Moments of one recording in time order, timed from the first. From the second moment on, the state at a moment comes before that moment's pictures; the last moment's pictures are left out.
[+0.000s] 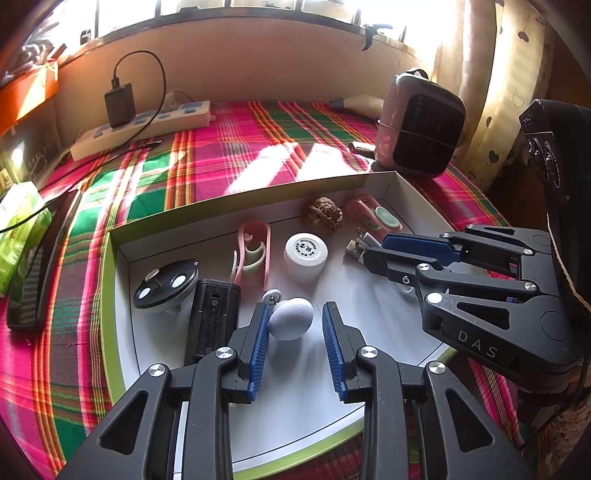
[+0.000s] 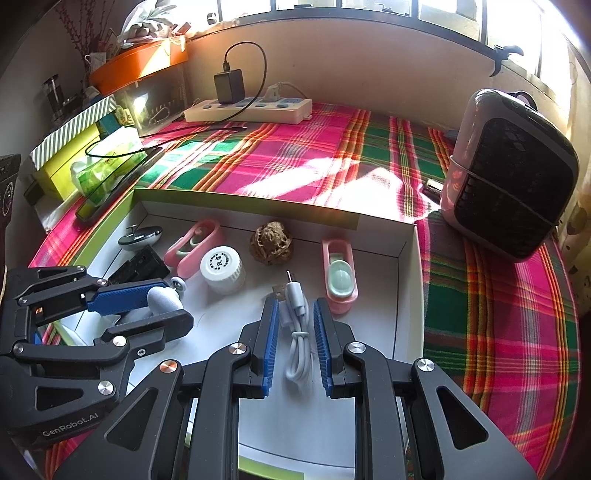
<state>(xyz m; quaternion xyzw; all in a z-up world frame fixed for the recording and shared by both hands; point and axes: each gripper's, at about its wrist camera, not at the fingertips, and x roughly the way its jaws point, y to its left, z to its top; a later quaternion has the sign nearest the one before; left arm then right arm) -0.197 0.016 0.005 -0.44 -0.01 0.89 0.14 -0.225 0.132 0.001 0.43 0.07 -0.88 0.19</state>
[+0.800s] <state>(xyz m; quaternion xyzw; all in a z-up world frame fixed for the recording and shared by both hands) -0.139 0.009 0.039 -0.40 -0.03 0.90 0.16 -0.176 0.162 0.027 0.40 0.02 -0.90 0.17</state>
